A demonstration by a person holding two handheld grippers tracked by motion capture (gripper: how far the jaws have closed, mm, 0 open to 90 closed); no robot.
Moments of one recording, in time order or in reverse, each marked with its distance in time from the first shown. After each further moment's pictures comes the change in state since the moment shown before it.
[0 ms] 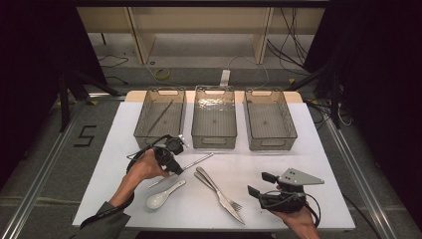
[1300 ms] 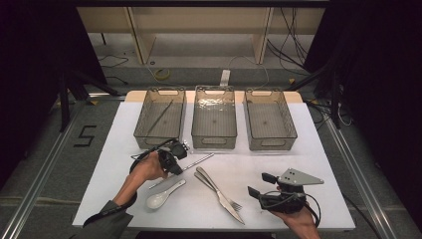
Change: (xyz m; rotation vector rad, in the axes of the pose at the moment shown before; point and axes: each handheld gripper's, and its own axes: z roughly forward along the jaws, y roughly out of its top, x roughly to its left) left arm -0.008 0.001 0.010 0.022 0.033 0.129; right arm 0.000 0.000 0.000 0.014 -0.001 -0.002
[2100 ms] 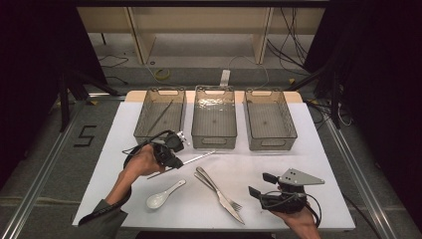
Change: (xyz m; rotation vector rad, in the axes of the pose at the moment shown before) left arm -0.001 0.002 -0.049 -0.109 -0.028 0.027; right arm -0.001 0.000 -0.001 -0.001 -0.005 -0.003
